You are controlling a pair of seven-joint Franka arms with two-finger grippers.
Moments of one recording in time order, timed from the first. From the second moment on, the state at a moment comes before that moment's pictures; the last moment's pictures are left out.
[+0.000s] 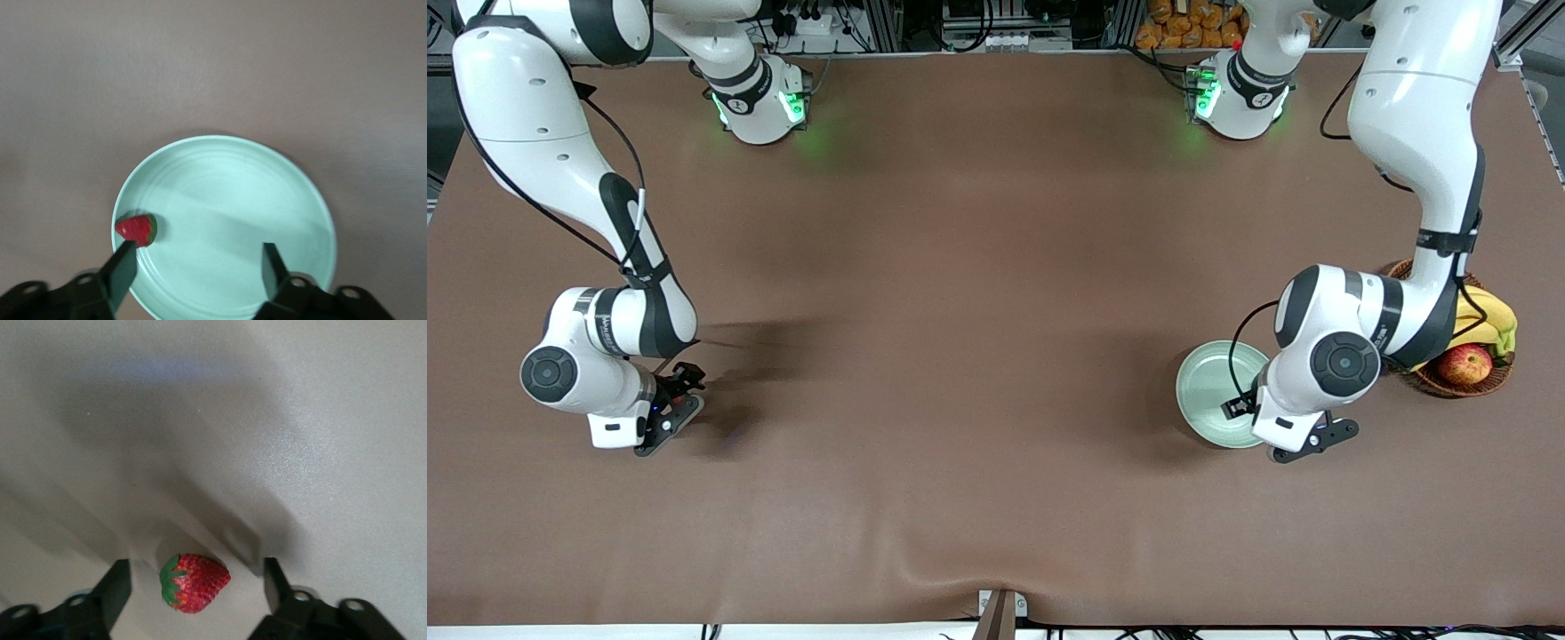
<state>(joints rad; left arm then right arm) -0.10 0.61 -0.13 -1.56 0.21 2.09 -0.67 -0.03 0.71 -0.05 -1.70 -0.07 2.33 -0.87</state>
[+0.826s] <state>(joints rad) -0.11 0.48 -0.18 -1.52 0.21 2.02 -0.67 0.07 0.60 -0.03 -1.67 -0.07 2.31 -0.88</state>
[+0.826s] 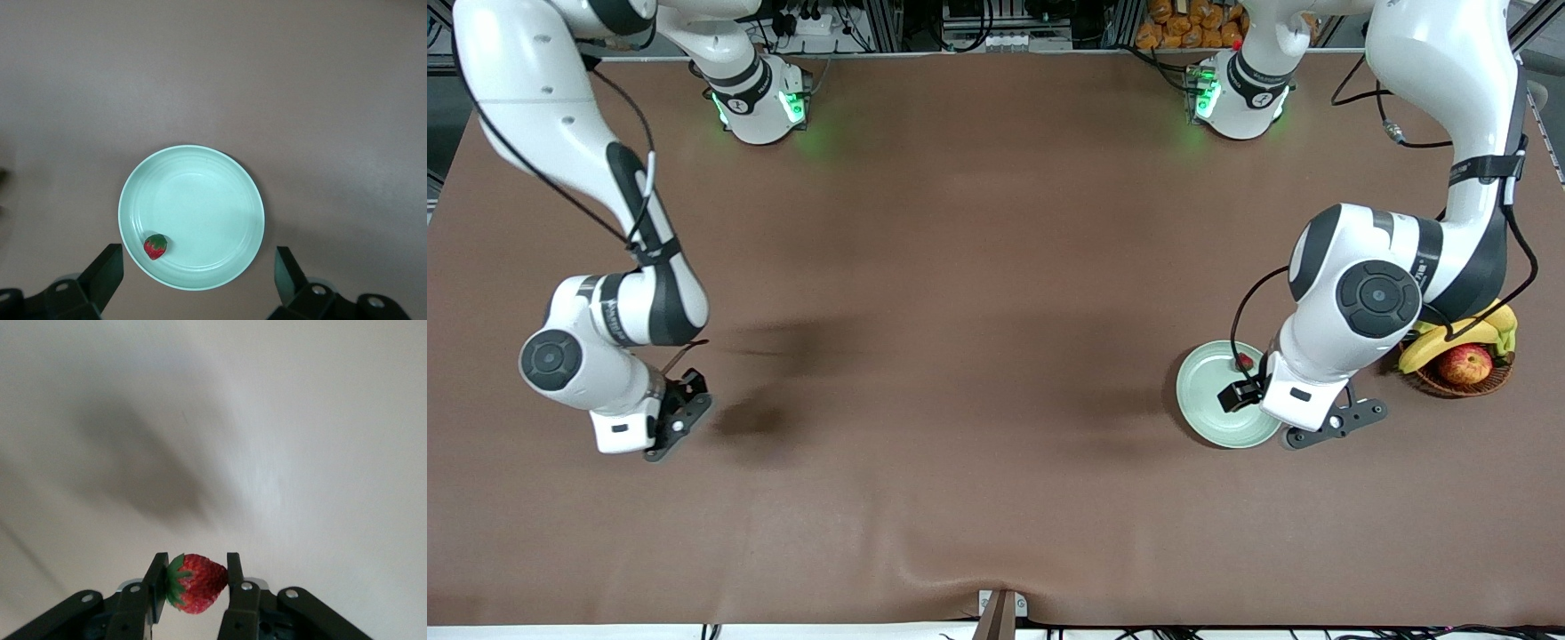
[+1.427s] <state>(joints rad) -0.11 0.53 -0.18 -1.50 0.21 2.02 -0.62 0.36 0.65 -0.02 -1.55 0.12 2.35 -0.74</state>
